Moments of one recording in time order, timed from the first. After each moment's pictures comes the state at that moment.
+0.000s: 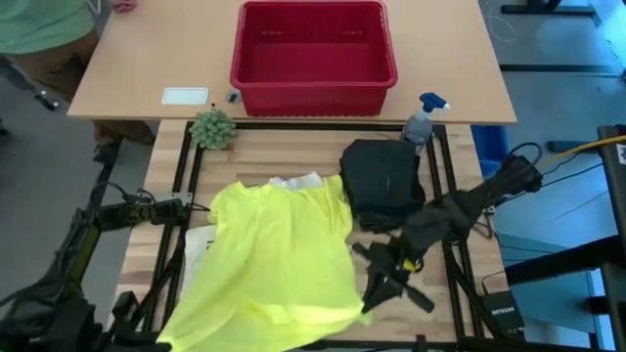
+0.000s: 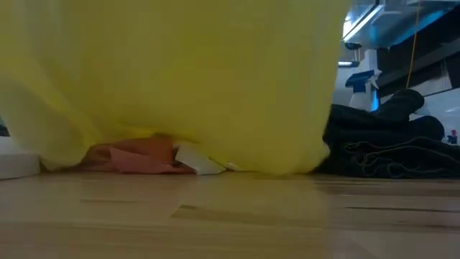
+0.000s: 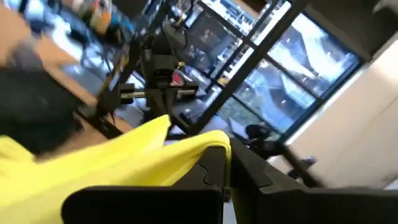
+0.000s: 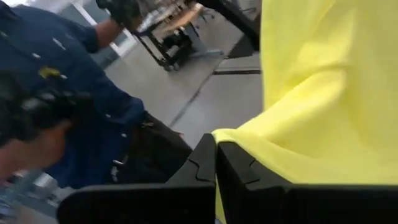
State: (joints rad) left arm -1.35 1.96 2.34 -0.21 -1.57 -0.50; right arm 0.54 1.45 1.49 -0.29 -0.38 0.51
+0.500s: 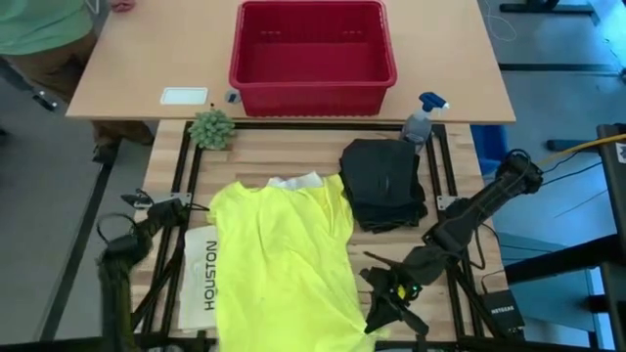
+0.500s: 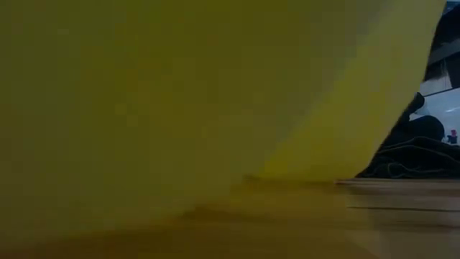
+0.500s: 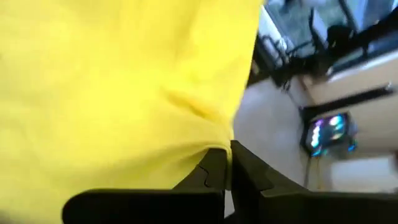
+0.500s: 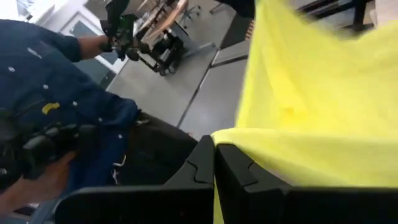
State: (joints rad) left arm -1.26 2.15 2.22 -1.14 -1.00 -2.01; right arm 0.69 1.43 1.15 0.03 -0.20 0.75
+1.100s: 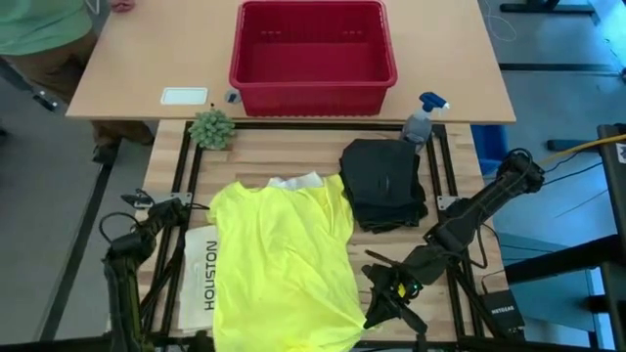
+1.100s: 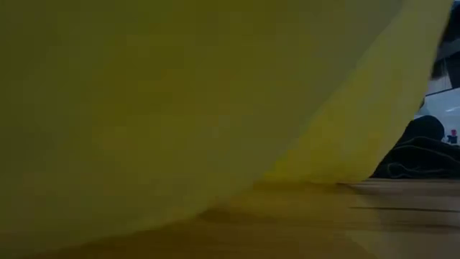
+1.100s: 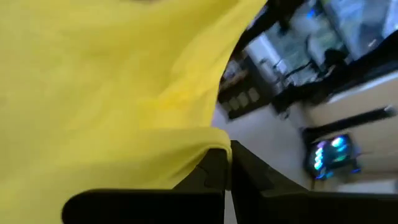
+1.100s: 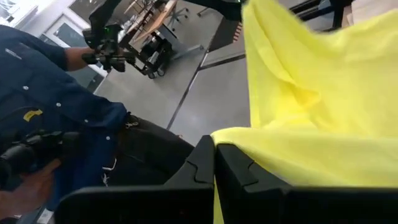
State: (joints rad) left arm -1.19 2.17 2.21 -1.12 -1.05 -1.94; right arm 0.70 1.42 1.15 -0.02 -0.14 0.75
